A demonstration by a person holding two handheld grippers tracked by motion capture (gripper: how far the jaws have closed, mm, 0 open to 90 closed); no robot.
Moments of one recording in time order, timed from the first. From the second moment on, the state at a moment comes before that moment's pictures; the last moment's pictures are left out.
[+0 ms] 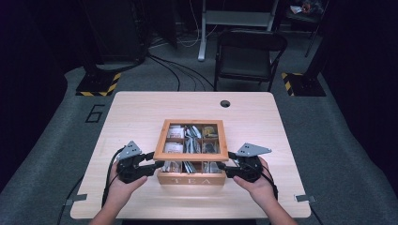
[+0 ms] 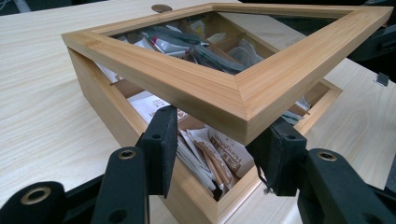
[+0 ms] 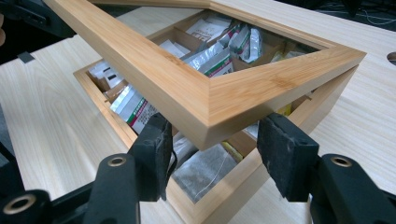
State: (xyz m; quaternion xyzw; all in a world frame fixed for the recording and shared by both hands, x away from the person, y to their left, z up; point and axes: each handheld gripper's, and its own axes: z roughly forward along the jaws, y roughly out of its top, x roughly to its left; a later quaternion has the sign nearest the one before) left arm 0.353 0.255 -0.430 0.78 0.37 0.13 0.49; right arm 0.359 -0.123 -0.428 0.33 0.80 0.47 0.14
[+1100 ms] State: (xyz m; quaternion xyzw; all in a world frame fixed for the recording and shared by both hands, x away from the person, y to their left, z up) left arm 0.334 0.256 -0.460 0.79 0.37 0.12 0.47; right arm 0.345 -0.121 -0.458 0.33 0.82 0.44 0.15
